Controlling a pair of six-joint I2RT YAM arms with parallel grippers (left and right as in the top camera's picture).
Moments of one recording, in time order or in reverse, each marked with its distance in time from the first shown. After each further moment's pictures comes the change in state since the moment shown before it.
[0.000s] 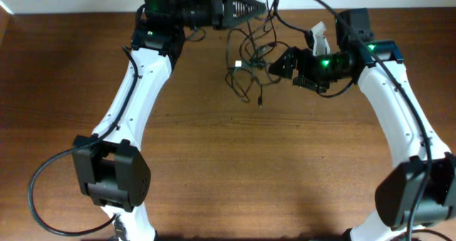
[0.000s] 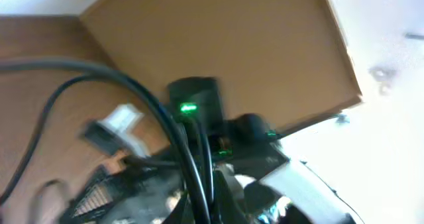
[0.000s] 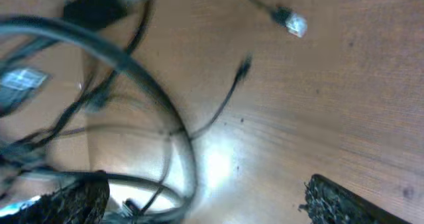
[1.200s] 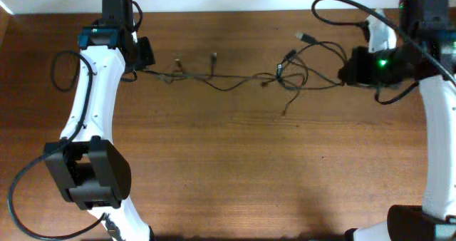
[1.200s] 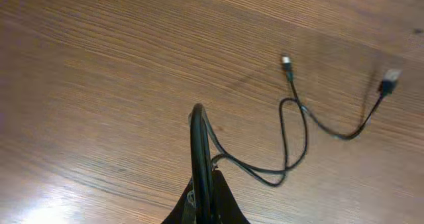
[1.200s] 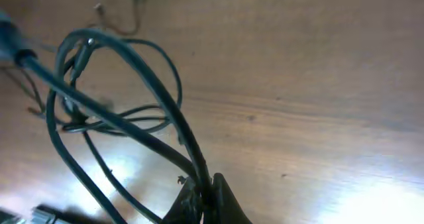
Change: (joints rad) left arm 0.257 -0.008 0.007 -1.249 -1.403 0.830; right arm -0.139 -0.152 0.410 -0.599 0.361 -0.259
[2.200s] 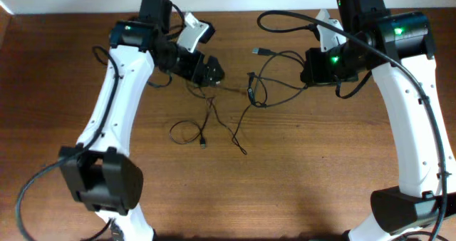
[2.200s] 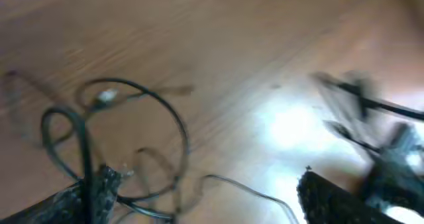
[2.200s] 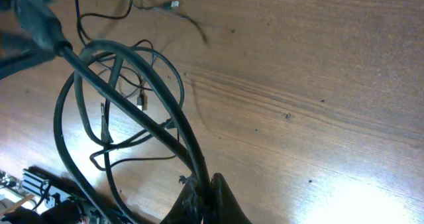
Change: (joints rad) left arm -0.183 -0.027 0.058 -0.155 0.712 0.545; right arm 0.240 0.132 0.093 -0.029 0.028 0.032
